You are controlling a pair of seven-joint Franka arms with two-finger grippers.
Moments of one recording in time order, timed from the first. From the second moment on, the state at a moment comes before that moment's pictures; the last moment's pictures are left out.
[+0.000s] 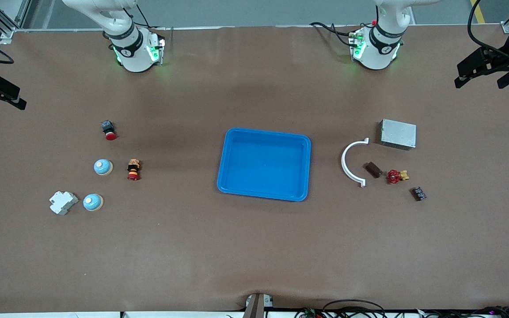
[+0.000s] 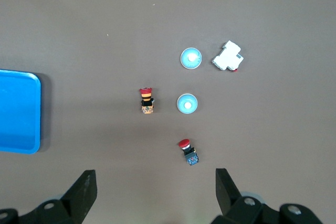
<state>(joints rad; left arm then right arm) 0.07 -0.10 -0.14 -1.54 -0.04 1.42 -0.05 -0.03 -0.02 -0.03 -1.48 0.04 1.45 -0.05</state>
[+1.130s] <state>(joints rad) 0.08 -0.05 -0.14 -1.53 -0.01 1.41 -0.06 -0.08 -0.01 -0.04 -1.72 0.04 1.67 -0.10</state>
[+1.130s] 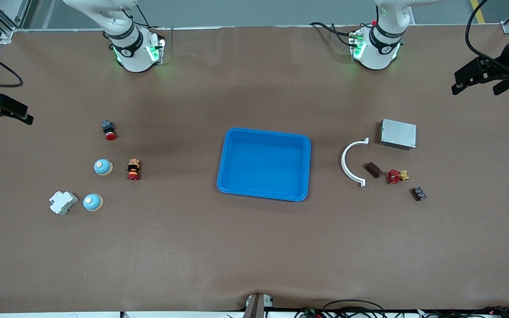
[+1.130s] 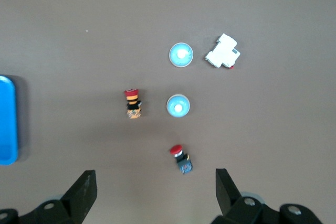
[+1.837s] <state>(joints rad) 0.17 0.02 -0.14 -1.84 0.03 1.79 -0.06 -0.15 0.00 -0.05 -2.24 0.03 2.29 -0.24</state>
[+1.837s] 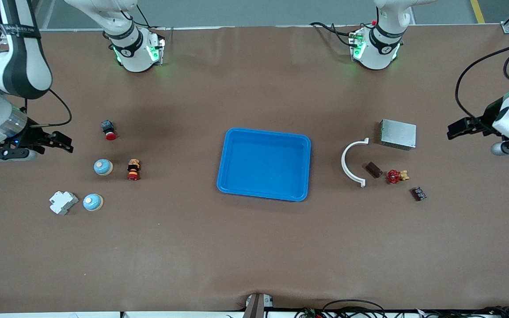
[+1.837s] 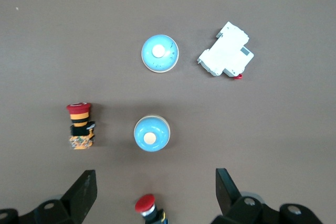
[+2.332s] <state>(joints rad) 0.17 0.05 -0.14 -2.03 0.03 2.02 -0.09 -0.15 0.12 -0.04 -2.34 0.03 2.56 -0.24</state>
